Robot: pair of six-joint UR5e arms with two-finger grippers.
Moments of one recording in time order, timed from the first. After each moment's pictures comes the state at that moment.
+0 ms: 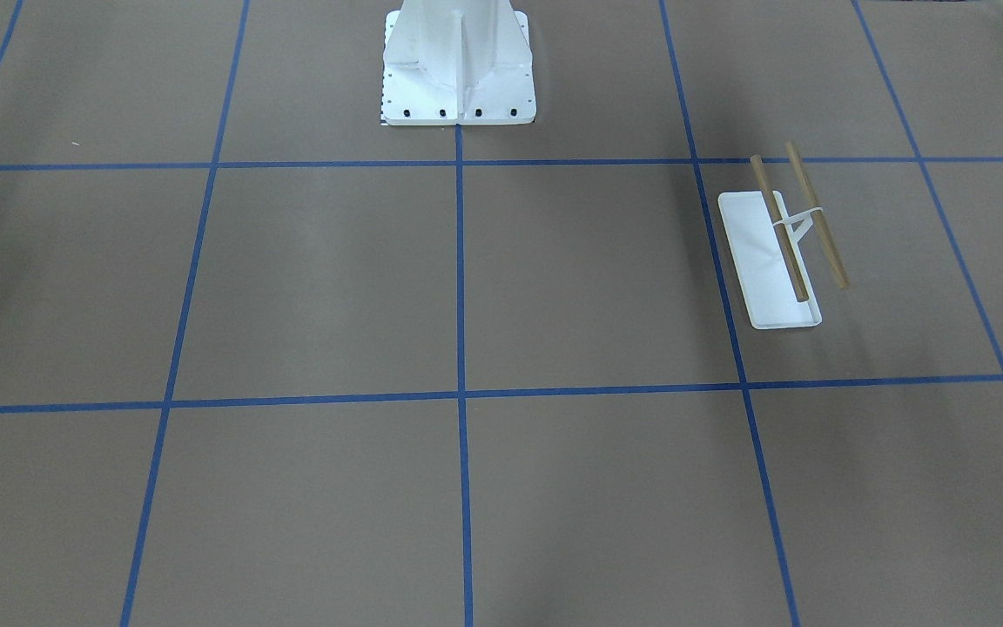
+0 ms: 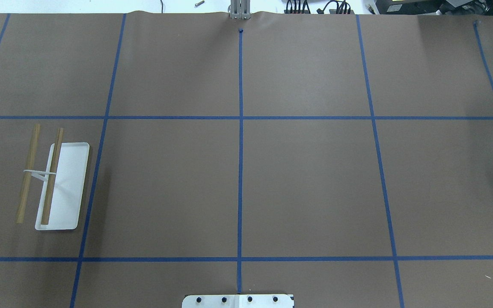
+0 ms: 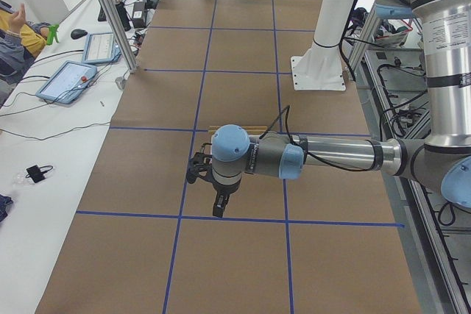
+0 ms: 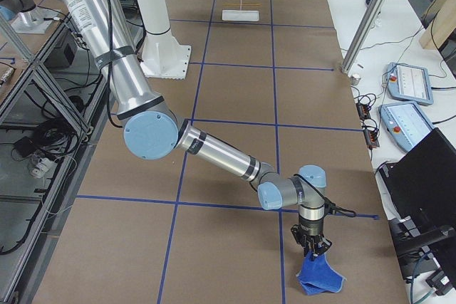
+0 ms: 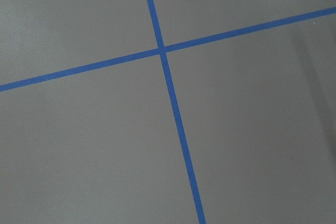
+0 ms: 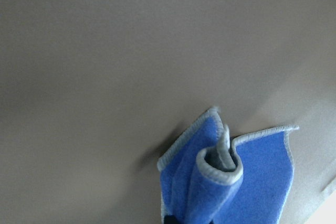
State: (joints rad) left arm -1.57 -1.36 -1.82 -1.67 -2.36 0.13; right arm 1.36 -1.13 0.65 -0.92 1.73 -0.61
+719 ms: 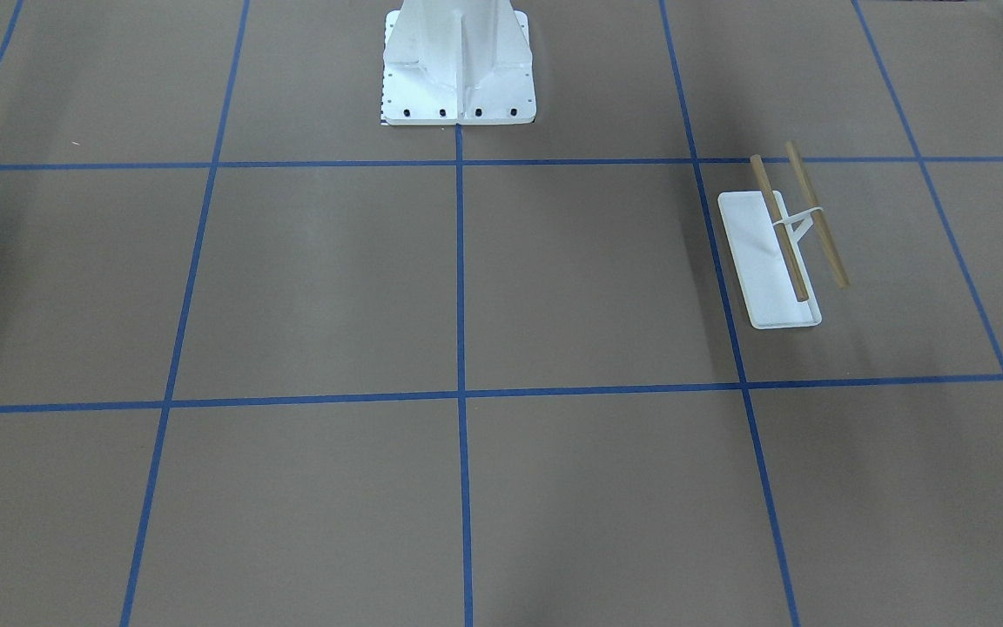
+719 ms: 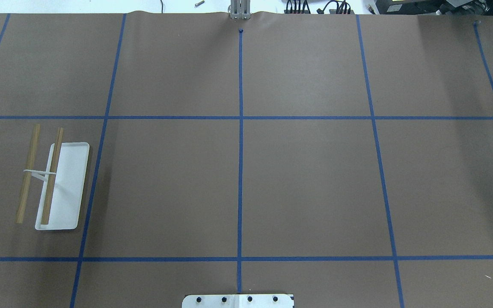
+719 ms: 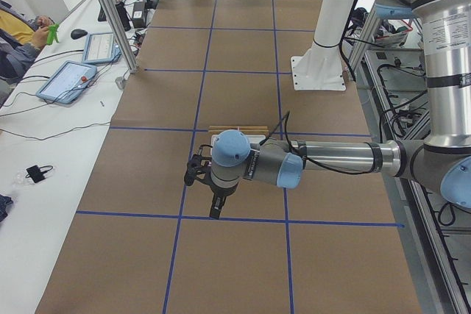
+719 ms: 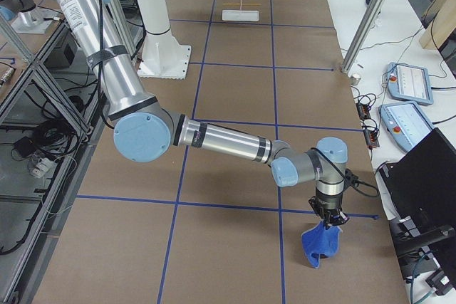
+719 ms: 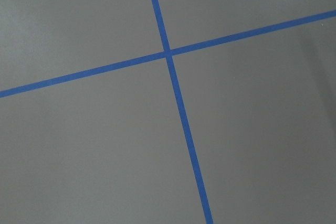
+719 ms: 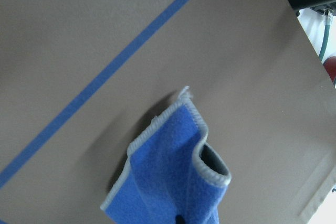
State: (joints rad) left arm -1.57 -1.38 -1.78 -1.81 -2.40 0.00; right arm 1.44 -1.17 1.03 -1.16 1.95 -0.47
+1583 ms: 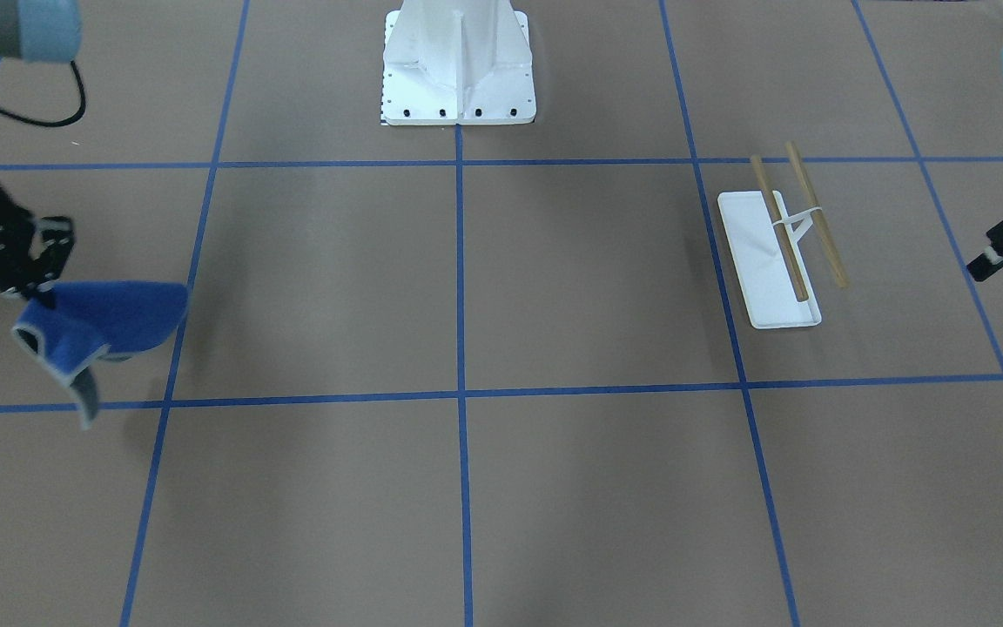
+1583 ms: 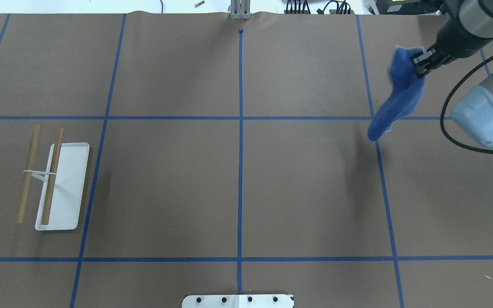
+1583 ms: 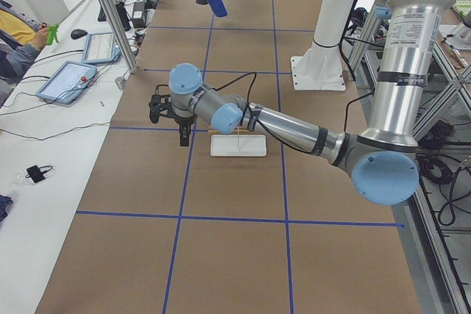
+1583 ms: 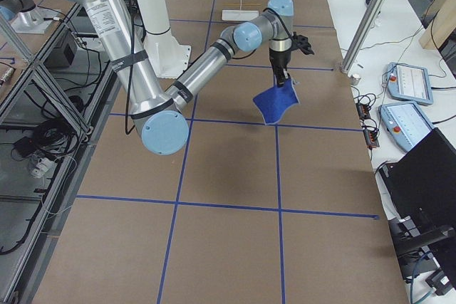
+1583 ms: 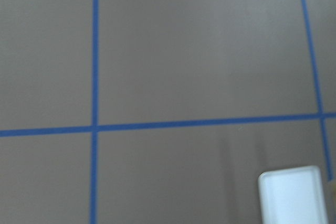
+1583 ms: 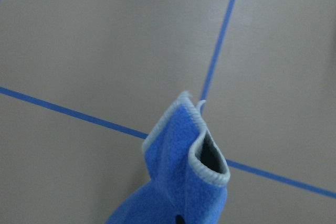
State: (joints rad) left arm -1.32 -1.78 -1.75 -1.85 -2.45 -0.83; right arm 1.03 -1.11 2.00 -1.86 2.10 0.52
